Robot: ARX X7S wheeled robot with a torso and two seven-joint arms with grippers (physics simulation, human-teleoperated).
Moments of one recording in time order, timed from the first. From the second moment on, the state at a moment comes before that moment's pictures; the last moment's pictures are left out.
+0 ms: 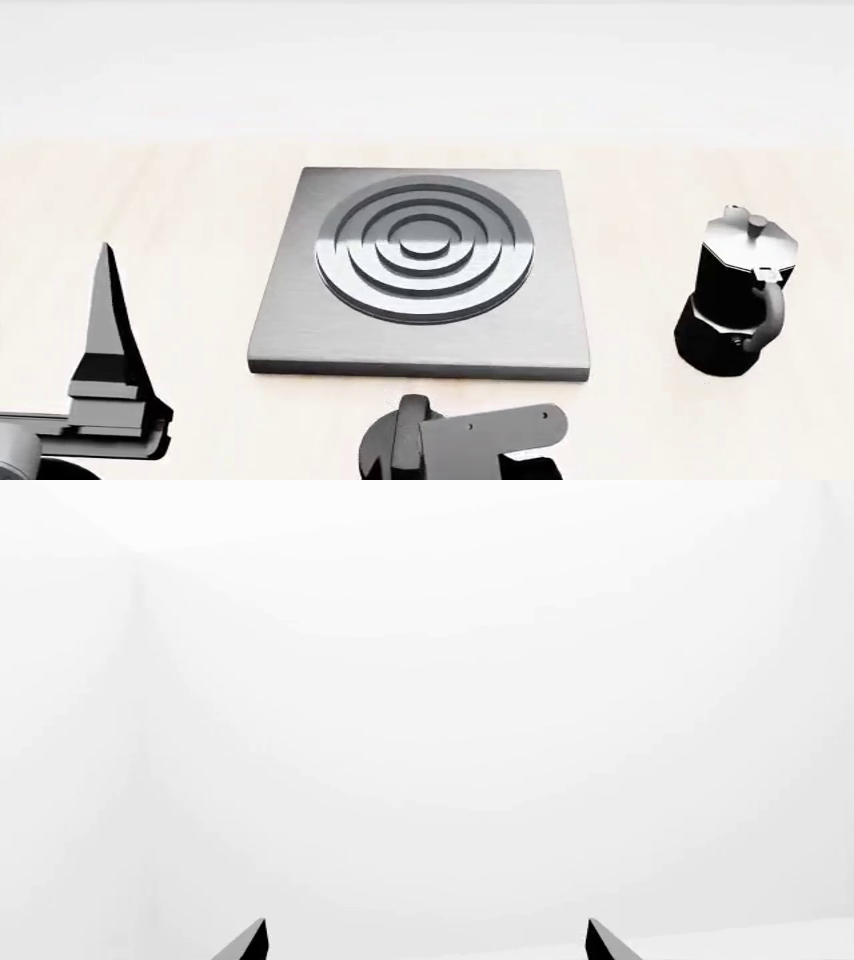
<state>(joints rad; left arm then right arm) -0.21 -0.32 0.30 0.87 -0.11 -0.56 -0.43 0.32 0.07 -0.30 -0.22 0.29 0.90 0.20</state>
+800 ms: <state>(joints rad) -0.21 -0.33 0.30 0.87 -0.13 -0.57 -0.45 0.37 0.09 -0.36 -0.06 0.32 0.82 0.20</state>
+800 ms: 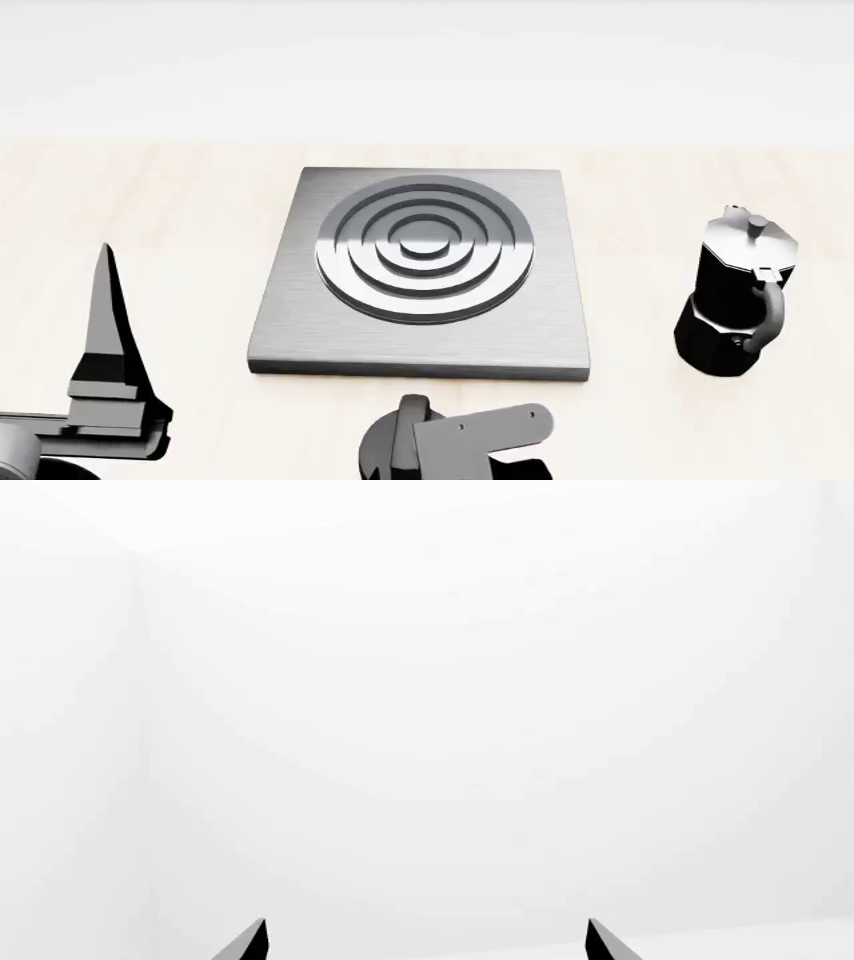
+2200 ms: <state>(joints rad) -0.22 -0.35 0.32 0.87 -0.14 -0.56 -0.47 0.31 0.18 -0.28 -0.16 0.35 0.82 0.38</state>
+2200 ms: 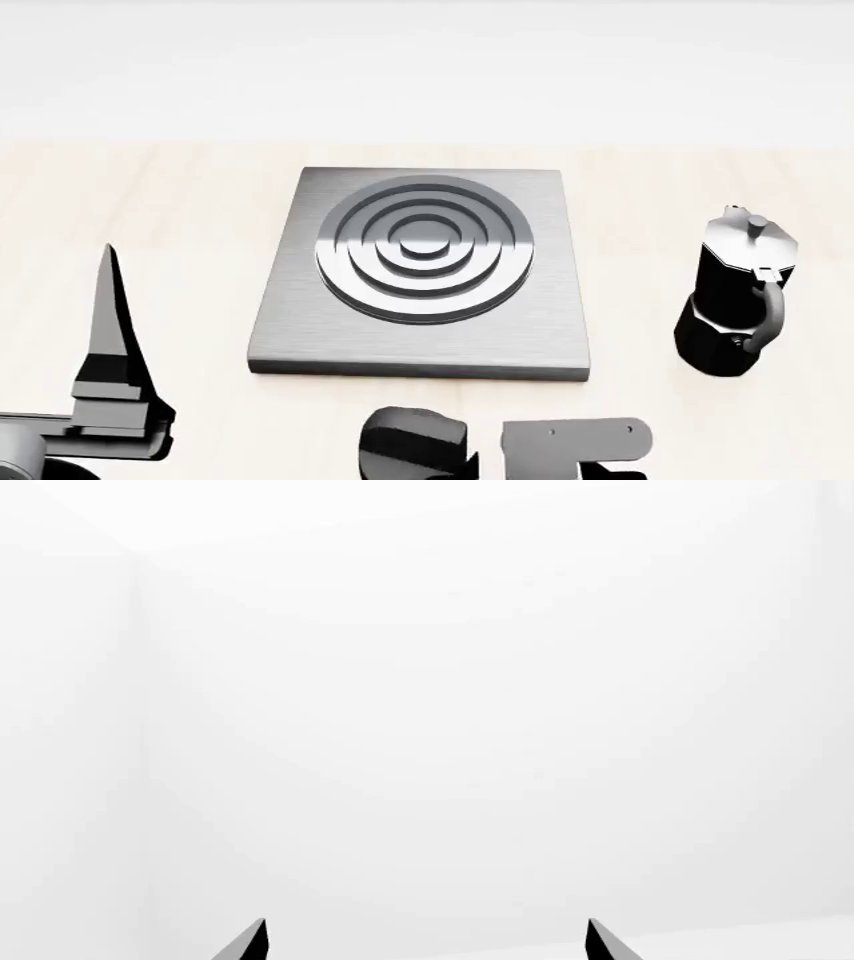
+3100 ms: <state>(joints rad) -0.22 -0.36 0.33 0.86 -0.14 -0.55 -0.48 0.29 0.26 -0.26 -0.54 0.35 0.99 0.51</state>
